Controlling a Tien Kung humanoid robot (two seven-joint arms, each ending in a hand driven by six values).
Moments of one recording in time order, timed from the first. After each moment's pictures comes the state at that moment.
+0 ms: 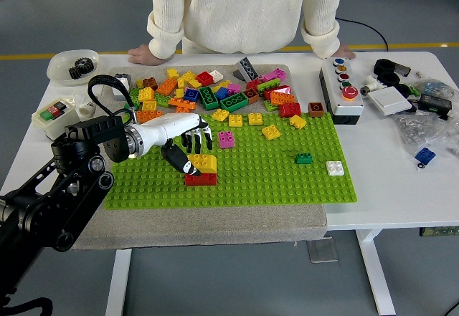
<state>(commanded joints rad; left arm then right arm) -0.57 0.10 -1.19 -1.25 2.17 -0.55 0.02 0.16 -0.13 1.53 0.18 -2.20 0.12 -0.12</state>
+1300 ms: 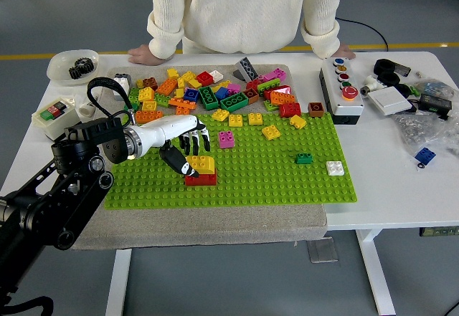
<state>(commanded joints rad) -0.57 0.10 -1.20 -1.21 2.17 -0.54 0.01 0.16 -0.13 1.53 0.18 -2.20 0.12 -0.12</state>
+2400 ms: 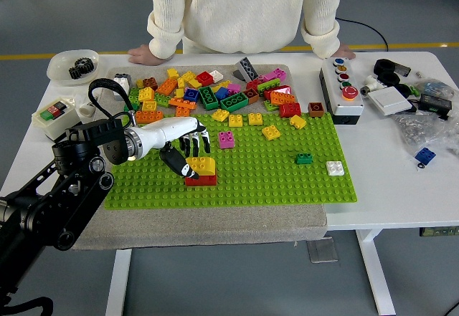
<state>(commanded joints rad) -0.57 0.10 -1.19 -1.21 2.17 -0.54 0.01 0.16 -0.13 1.53 0.18 -2.20 0.12 -0.12</state>
